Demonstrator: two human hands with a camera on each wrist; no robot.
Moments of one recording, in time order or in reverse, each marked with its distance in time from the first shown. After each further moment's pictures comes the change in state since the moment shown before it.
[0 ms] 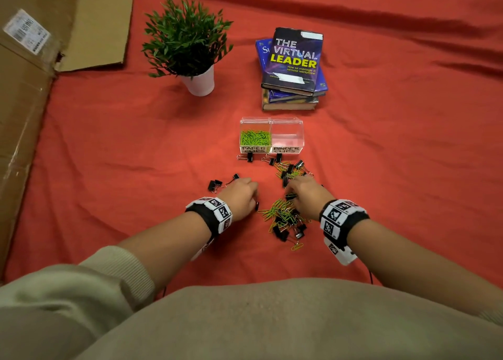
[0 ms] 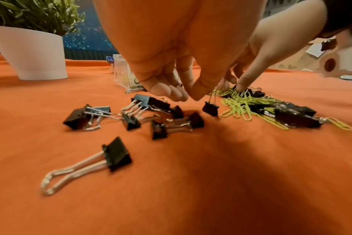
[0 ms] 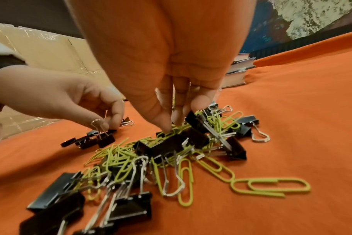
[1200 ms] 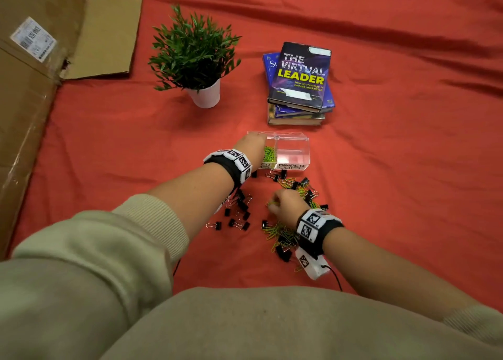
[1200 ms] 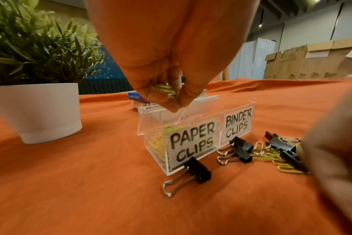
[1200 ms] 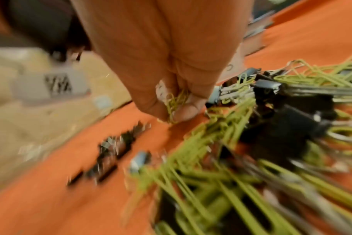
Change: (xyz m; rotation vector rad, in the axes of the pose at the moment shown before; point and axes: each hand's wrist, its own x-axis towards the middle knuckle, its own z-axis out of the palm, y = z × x) left_hand 0.107 -0.003 -0.094 0.024 0.135 -0.149; right_hand 0.044 -0.046 0.002 0.284 -0.005 0.146
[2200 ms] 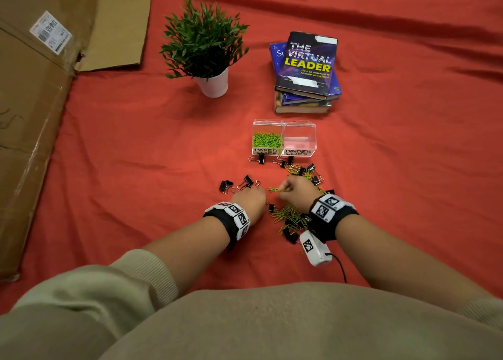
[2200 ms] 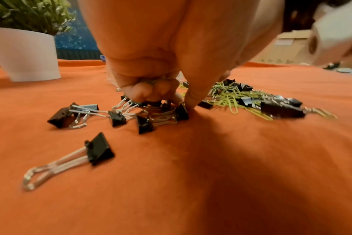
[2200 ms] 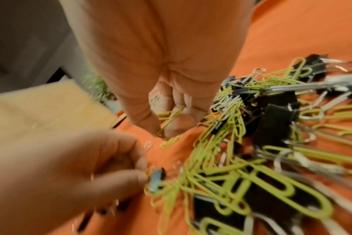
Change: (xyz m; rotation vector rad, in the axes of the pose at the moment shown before) left_hand -0.122 0.000 0.091 0.241 -0.184 -0.022; right_hand -0.015 0.008 0.004 0.246 0.040 0.058
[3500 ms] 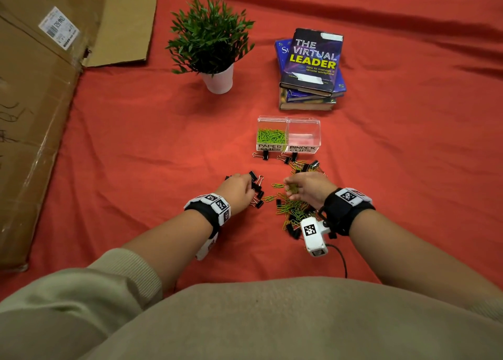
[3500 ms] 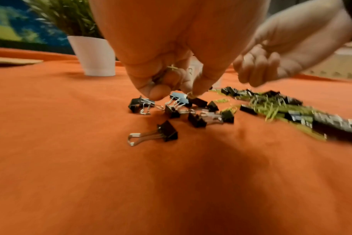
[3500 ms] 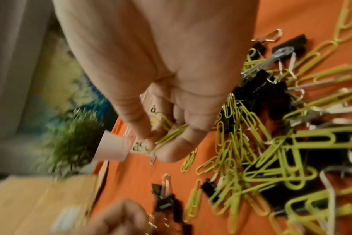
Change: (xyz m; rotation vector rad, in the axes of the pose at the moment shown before) left_hand -0.012 -0.046 -0.007 -0.399 0.134 -0.039; right_hand -0.008 -0.002 -0.018 0.840 -0.174 0.215
